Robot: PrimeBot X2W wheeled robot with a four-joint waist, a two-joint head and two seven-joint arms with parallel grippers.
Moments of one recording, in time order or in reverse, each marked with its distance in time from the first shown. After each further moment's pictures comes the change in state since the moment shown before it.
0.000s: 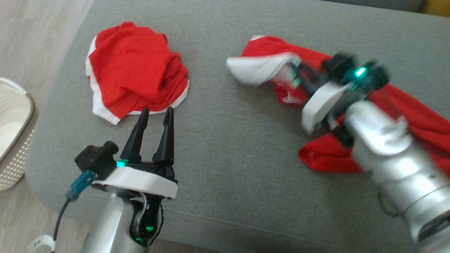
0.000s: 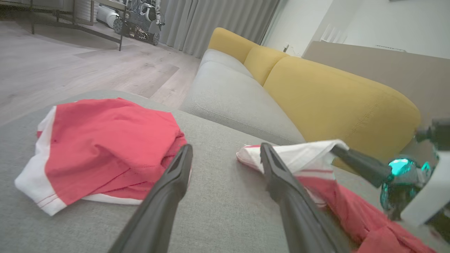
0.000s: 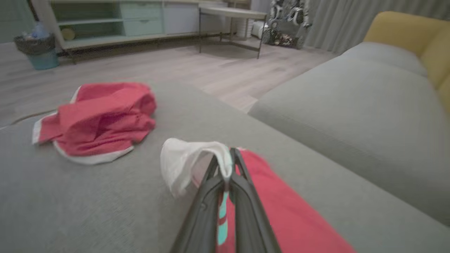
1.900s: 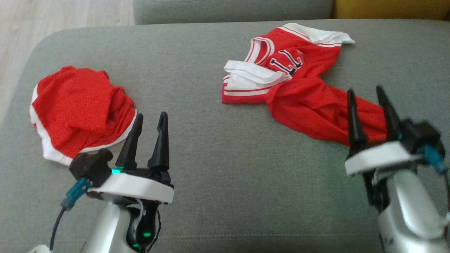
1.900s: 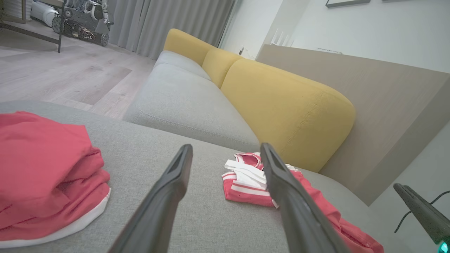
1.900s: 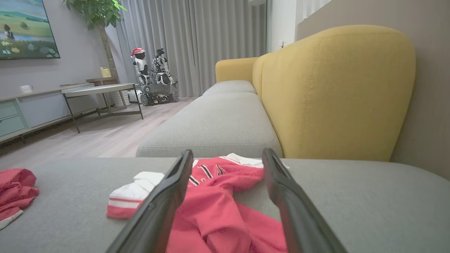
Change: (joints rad) left arm 0.040 0.000 0.013 -0.034 -0.011 0.028 0.000; right arm 0.502 0.088 -0.691 -0.416 -0.225 0.000 -0.093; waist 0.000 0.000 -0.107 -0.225
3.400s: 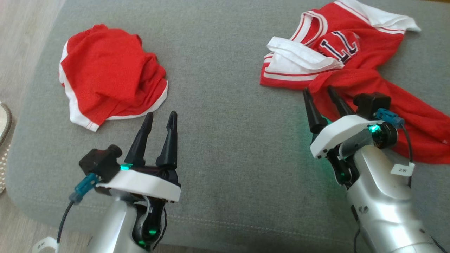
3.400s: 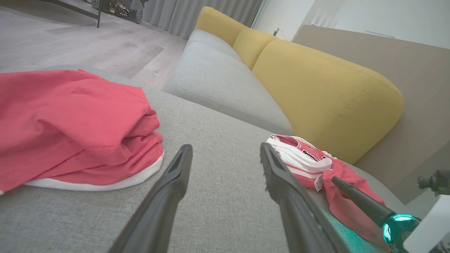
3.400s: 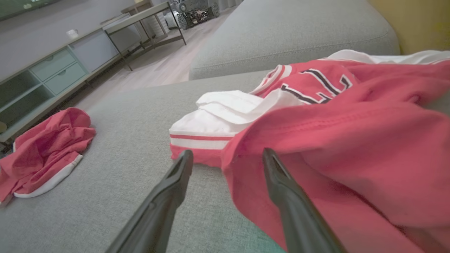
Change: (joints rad) left arm -0.024 0.000 -0.037 0.035 -0.018 -0.015 0.000; right arm -0.190 0.062 0.152 0.264 0.171 0.000 0.187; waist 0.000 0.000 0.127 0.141
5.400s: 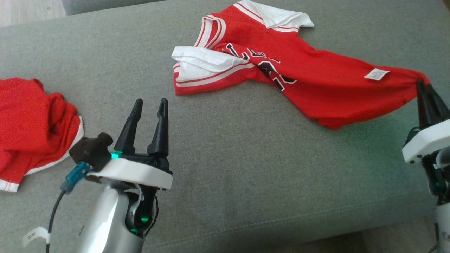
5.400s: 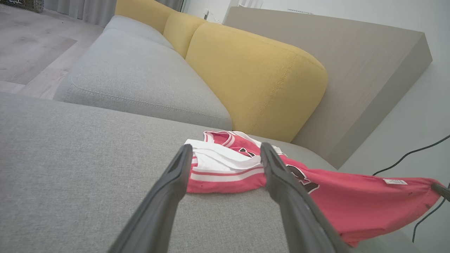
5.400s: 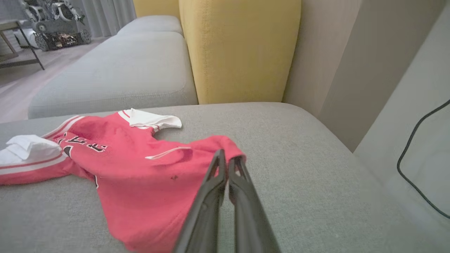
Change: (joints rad) left arm -0.056 0.000 0.053 0.028 0.053 -0.025 0.000; right arm 0.273 -0.179 -0.336 -0.571 -0.101 0.000 0.279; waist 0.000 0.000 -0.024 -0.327
